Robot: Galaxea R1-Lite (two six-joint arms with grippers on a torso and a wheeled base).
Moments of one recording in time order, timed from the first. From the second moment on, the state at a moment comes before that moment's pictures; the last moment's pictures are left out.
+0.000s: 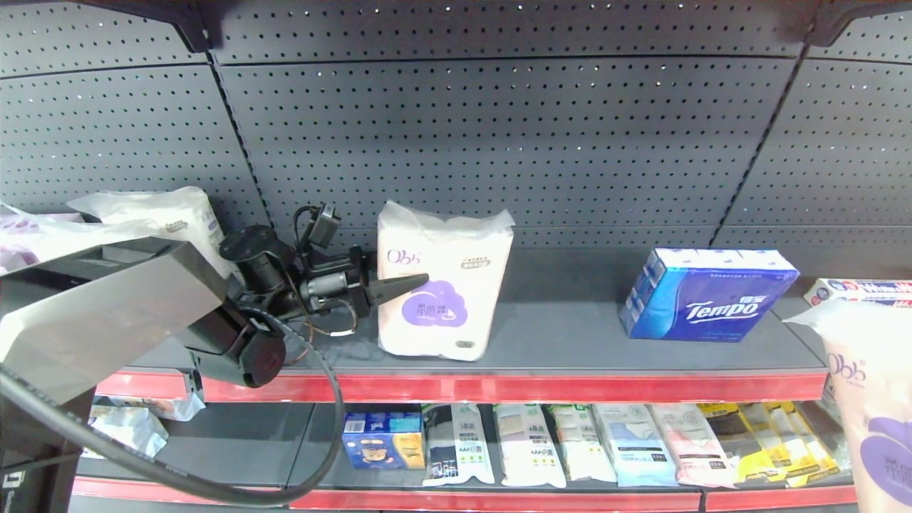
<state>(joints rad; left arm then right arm) -0.23 2.31 -1.01 -1.57 -1.07 -0.32 -0.14 0.56 -0.49 0.14 0.14 -0.30</state>
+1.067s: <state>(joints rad) -0.19 2.30 -1.01 -1.57 -1.22 -0.31 -0.14 0.58 -0.50 0.14 0.14 -0.29</state>
